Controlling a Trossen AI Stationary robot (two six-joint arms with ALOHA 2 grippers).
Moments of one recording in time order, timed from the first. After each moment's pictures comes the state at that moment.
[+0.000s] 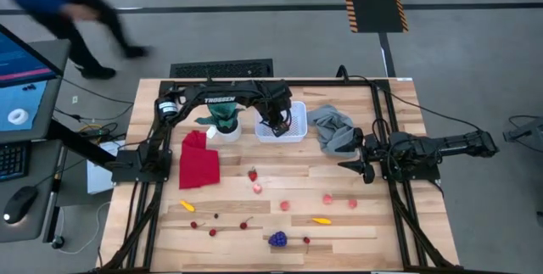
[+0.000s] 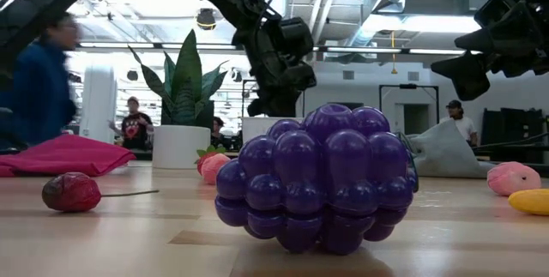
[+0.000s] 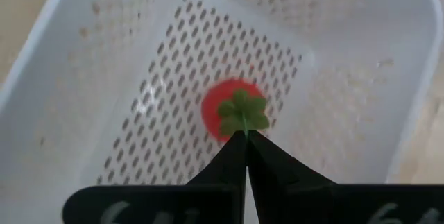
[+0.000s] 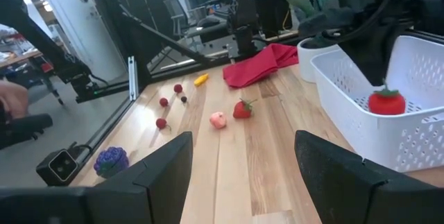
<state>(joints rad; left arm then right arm) 0.37 2.12 1.72 -0.75 0.18 -0.14 0.10 0.13 0.01 0.01 0.00 0.24</state>
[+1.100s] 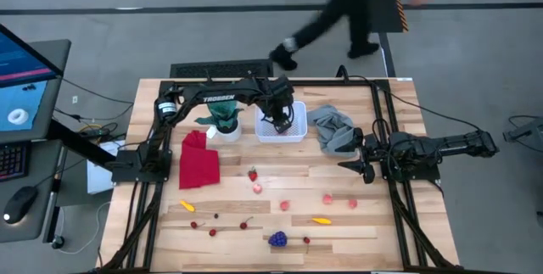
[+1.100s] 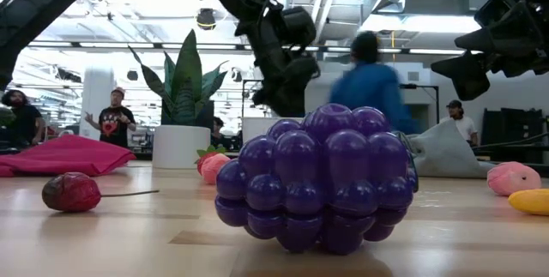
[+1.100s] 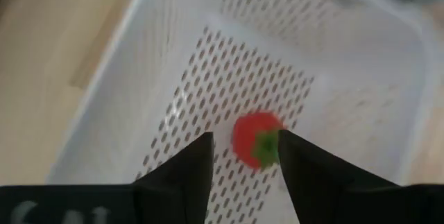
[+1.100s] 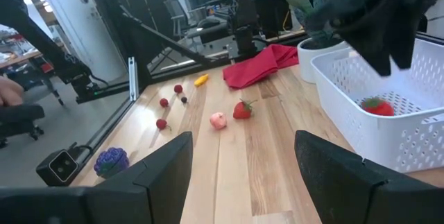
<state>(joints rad) 0.36 2.12 1.79 -0.77 0.11 -0.12 0.10 0.13 0.01 0.01 0.00 0.24</state>
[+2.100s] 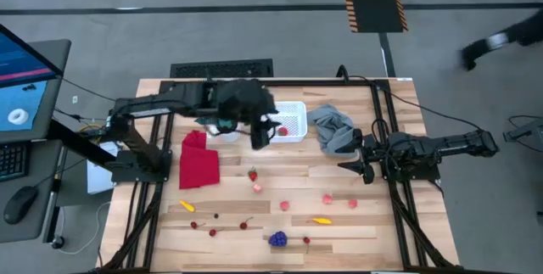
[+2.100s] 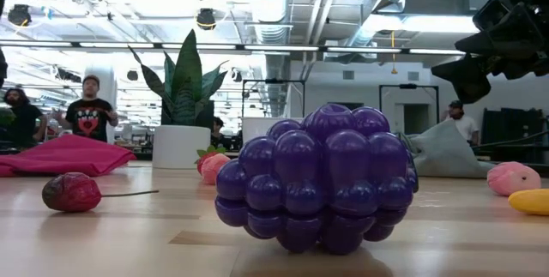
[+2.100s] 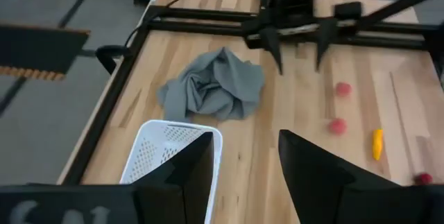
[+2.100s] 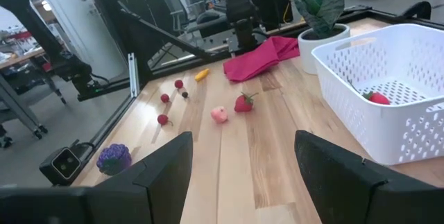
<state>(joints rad) 0.03 1.66 1.92 -0.90 -0.15 -0.04 0.11 0.15 0.01 0.00 0.00 0.26</state>
